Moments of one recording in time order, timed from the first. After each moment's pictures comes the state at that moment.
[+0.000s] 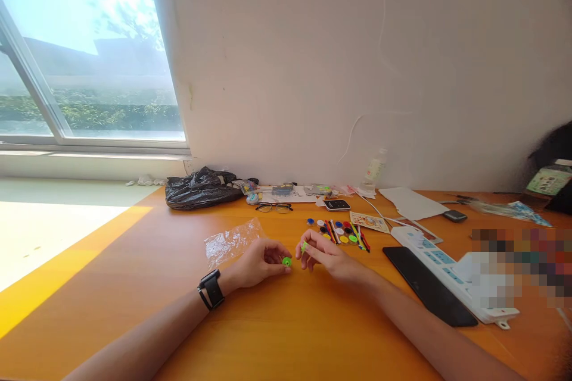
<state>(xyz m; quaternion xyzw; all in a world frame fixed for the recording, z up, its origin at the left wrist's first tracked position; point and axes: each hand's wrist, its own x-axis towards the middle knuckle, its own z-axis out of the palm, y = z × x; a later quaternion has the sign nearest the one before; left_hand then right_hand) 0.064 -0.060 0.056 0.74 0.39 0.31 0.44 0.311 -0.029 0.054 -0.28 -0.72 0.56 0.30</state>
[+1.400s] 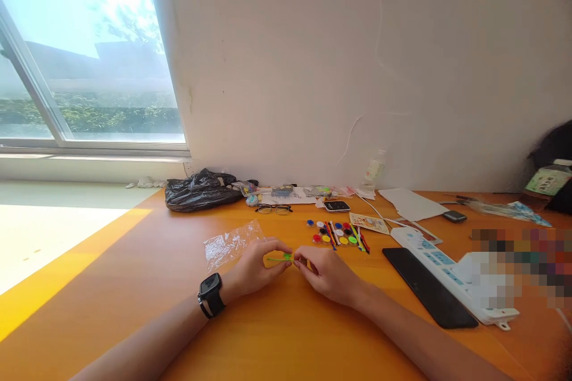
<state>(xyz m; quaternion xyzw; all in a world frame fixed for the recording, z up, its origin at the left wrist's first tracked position) 0.064 -0.073 0.062 0.81 0.36 0.42 0.19 0.303 -0.050 0.048 -0.32 -0.89 0.14 0.27</state>
